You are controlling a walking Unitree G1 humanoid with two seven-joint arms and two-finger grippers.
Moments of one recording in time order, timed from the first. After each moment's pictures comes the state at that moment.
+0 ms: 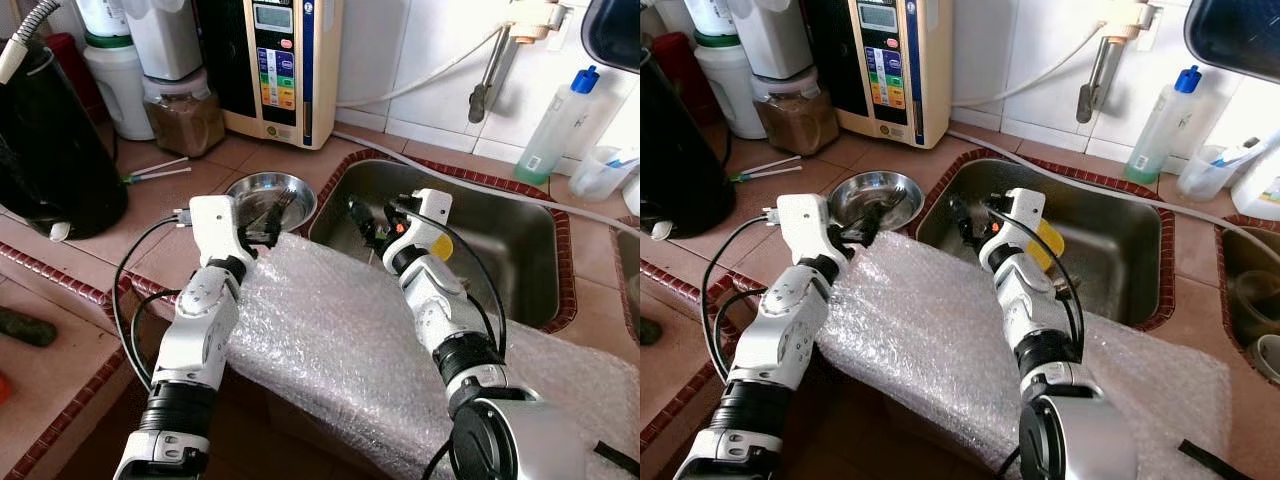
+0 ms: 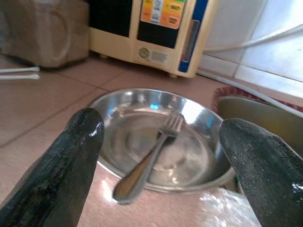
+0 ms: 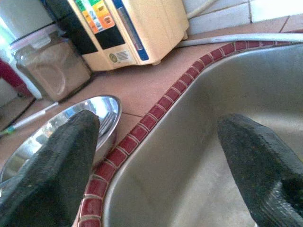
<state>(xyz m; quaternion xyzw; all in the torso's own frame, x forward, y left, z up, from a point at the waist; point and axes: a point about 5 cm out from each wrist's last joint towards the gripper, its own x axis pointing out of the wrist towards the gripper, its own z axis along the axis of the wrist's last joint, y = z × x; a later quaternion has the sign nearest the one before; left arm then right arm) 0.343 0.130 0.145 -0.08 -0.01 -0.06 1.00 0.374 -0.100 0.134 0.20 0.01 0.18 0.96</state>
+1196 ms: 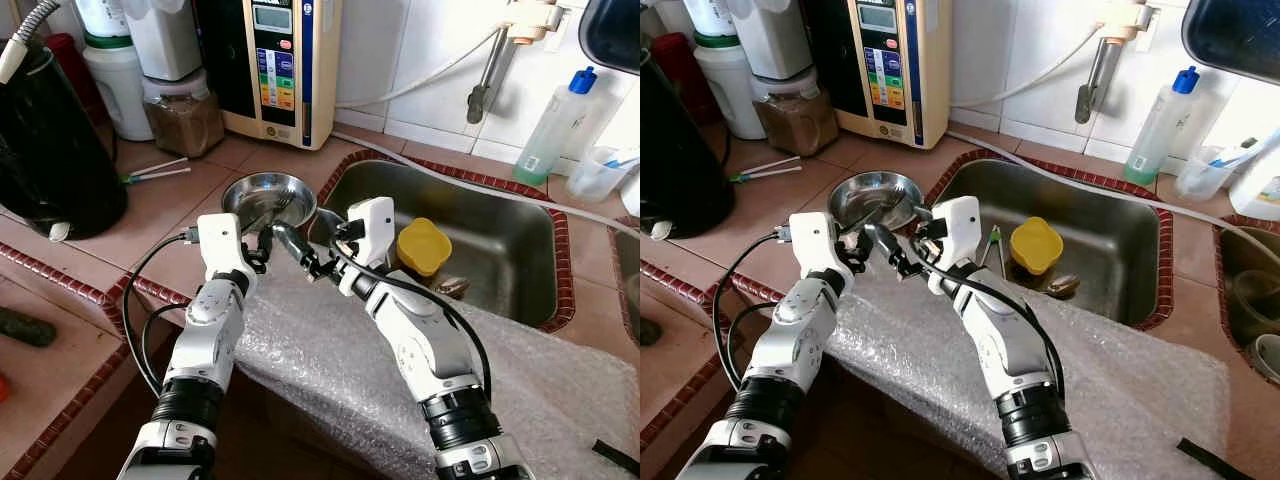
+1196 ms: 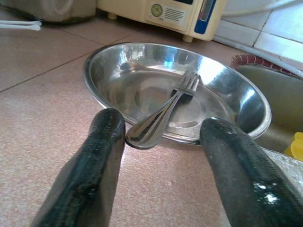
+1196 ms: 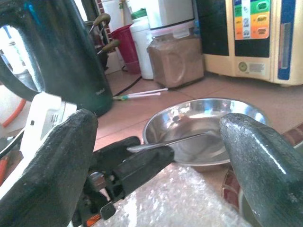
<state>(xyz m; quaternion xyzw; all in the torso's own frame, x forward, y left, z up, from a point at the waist) 0.346 0.129 0.112 -0.08 0.04 -0.04 1.00 0.321 -0.038 0.162 0.14 -0.03 0.37 0.92</state>
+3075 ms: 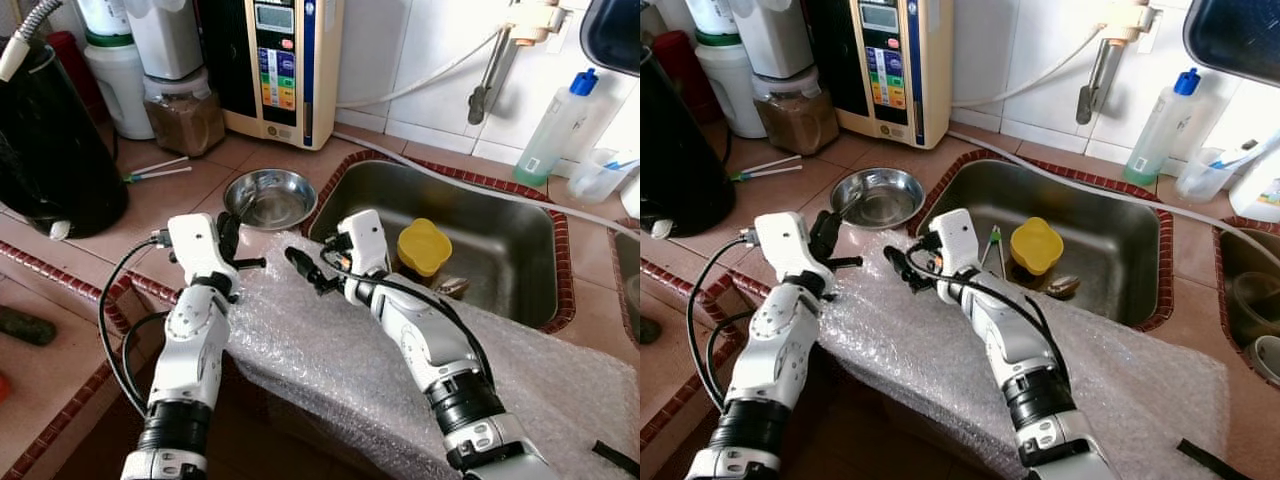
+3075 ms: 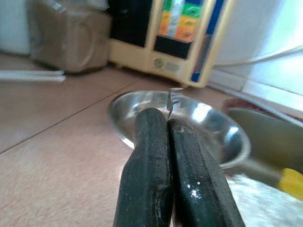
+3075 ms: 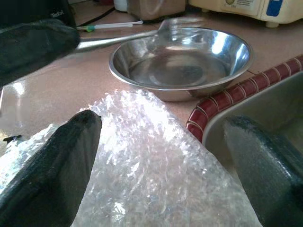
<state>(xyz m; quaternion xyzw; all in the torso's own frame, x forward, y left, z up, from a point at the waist) 0.320 0.140 0.133 -0.09 -0.06 -0.05 0.99 0.335 -0.049 0.129 0.04 0.08 0.34 0.94</state>
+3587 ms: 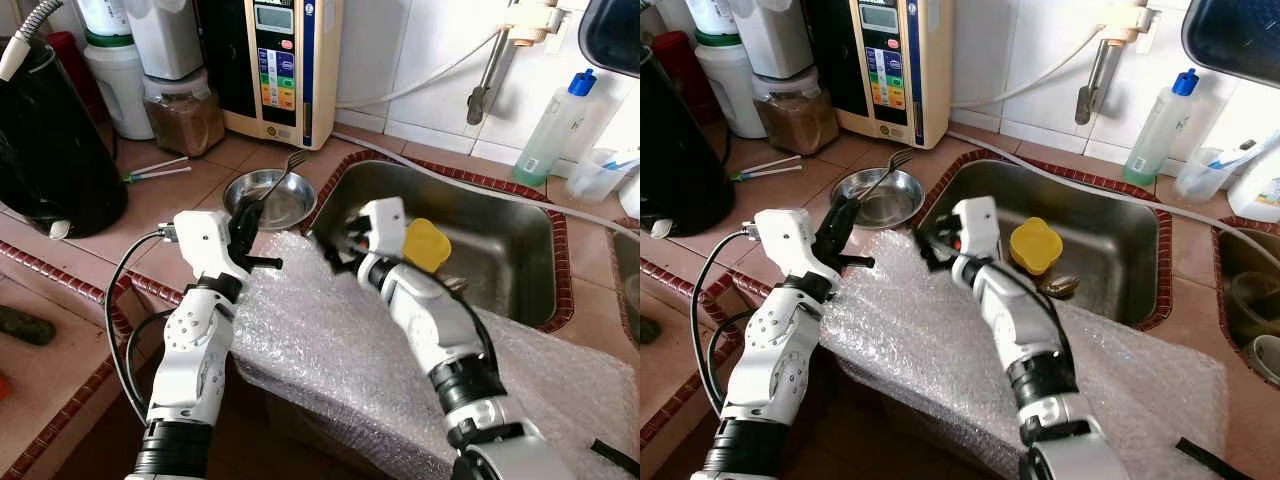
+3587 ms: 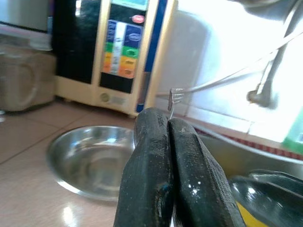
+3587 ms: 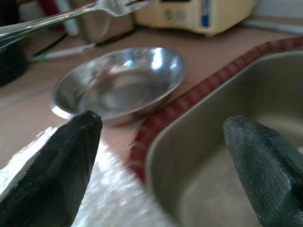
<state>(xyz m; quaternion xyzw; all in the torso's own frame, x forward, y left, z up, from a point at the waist) 0.310 0.120 0.156 -0.11 -0.12 -0.14 0.98 0.358 -0.078 0.139 0.09 0.07 0.24 0.96</state>
